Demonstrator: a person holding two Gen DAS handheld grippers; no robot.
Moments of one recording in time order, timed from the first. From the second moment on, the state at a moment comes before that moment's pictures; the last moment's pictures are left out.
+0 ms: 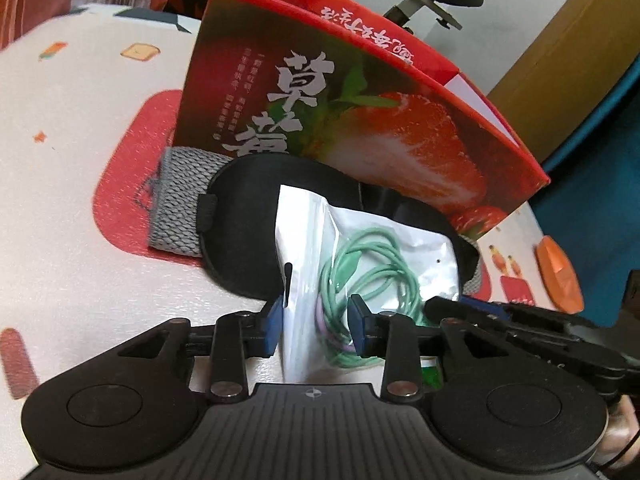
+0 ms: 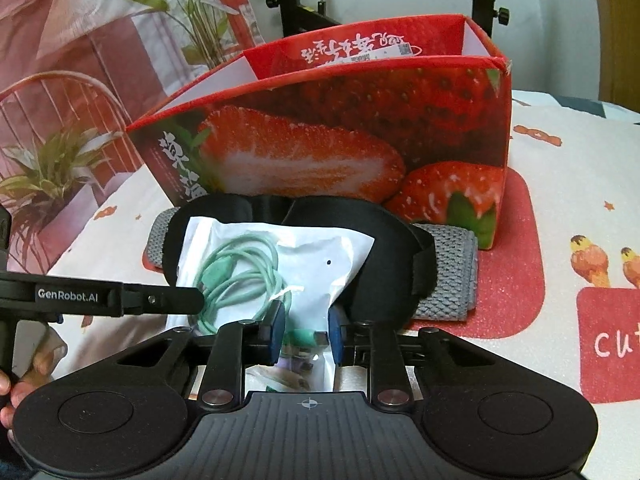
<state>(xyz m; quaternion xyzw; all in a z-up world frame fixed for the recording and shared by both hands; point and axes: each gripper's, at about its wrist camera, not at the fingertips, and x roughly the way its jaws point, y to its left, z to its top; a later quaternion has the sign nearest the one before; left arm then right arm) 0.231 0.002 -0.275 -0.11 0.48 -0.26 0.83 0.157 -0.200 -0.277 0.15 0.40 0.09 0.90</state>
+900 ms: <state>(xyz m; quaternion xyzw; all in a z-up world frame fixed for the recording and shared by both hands) 0.208 0.000 -0.192 -0.10 0.37 -0.31 0.87 0.141 -0.203 -0.213 0.13 0.29 0.10 0.94</state>
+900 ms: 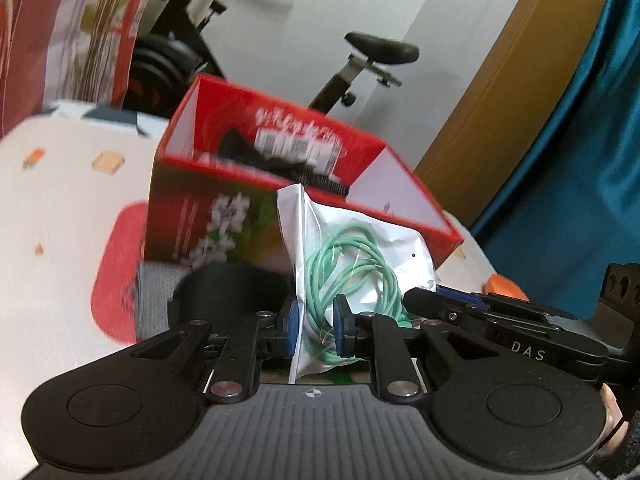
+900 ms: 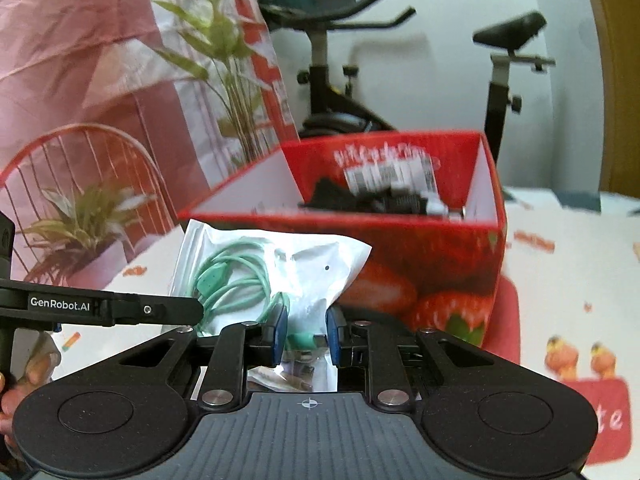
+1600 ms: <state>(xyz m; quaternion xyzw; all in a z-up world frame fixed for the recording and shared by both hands) 0.308 -0.027 -0.138 -0.07 0.34 -0.28 0.89 0.254 -0.224 -0.139 0.12 0.26 0.09 0.95</state>
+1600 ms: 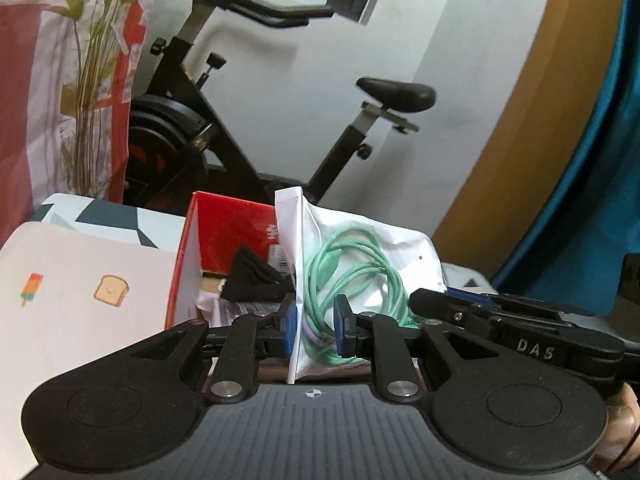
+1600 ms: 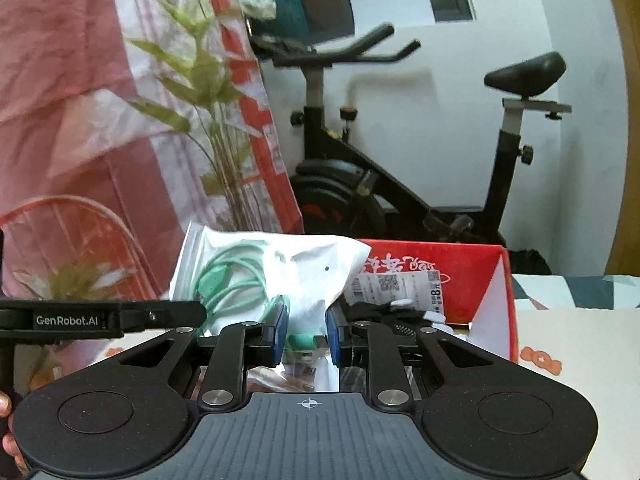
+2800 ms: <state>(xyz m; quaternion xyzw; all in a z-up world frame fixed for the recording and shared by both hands) 0.366 -0.041 -0.168 -0.03 0.38 -0.23 0.89 0.346 -0.228 -0.194 0.12 0.36 0.00 0.92</state>
